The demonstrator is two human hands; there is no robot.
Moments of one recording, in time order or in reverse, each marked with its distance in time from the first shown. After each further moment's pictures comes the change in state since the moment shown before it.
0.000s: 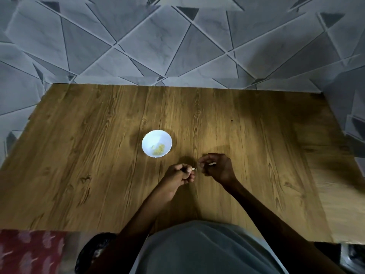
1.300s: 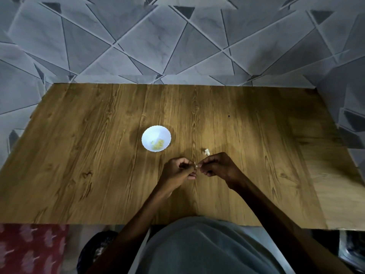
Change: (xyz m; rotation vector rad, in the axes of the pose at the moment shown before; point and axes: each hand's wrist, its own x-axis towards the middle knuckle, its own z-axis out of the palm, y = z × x) left_hand -0.026 -0.003 0.005 0.216 0.034 0.236; right_hand -0.027 -0.011 -0.017 0.216 -0.212 0.156
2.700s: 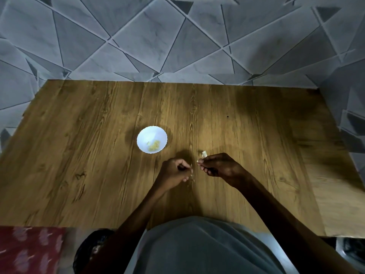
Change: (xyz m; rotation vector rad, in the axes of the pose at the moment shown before) left_hand 0.024 -0.008 -0.005 0.324 -0.012 0.069; right_hand 0.020 0.004 -0.026 0.191 -0.165 0.109
